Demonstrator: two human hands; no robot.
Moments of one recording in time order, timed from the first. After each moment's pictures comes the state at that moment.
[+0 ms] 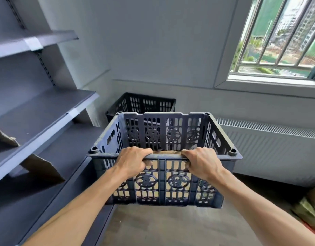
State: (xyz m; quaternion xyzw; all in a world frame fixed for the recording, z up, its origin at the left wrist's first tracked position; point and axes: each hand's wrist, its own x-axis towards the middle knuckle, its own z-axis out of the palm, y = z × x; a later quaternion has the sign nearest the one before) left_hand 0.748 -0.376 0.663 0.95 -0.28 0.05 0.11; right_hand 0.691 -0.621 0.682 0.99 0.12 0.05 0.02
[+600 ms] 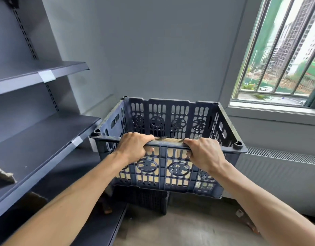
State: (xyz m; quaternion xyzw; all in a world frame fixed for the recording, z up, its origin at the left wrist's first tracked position) left_hand 0.869 -0.353 0.744 0.91 -0.33 0.19 0.12; right_hand 0.786 -0.594 0.758 0.98 0.08 0.18 0.04
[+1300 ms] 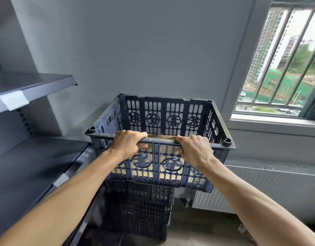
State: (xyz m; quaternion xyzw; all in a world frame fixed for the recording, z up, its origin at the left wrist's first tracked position) left_hand 1.074 -0.311 0.749 0.89 -0.37 0.24 0.10; right_hand 0.962 -0.541 0.769 0.98 0.02 0.19 0.07
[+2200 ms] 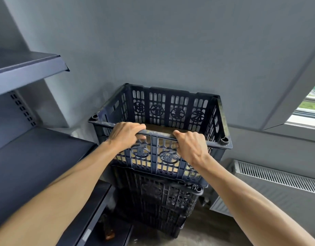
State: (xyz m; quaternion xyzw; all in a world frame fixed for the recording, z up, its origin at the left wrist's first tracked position) left_hand 1.243 -0.280 0.694 0.92 -0.31 0.21 0.07; right_hand 1.159 -0.519 0.712 0.98 0.08 0.15 0.05
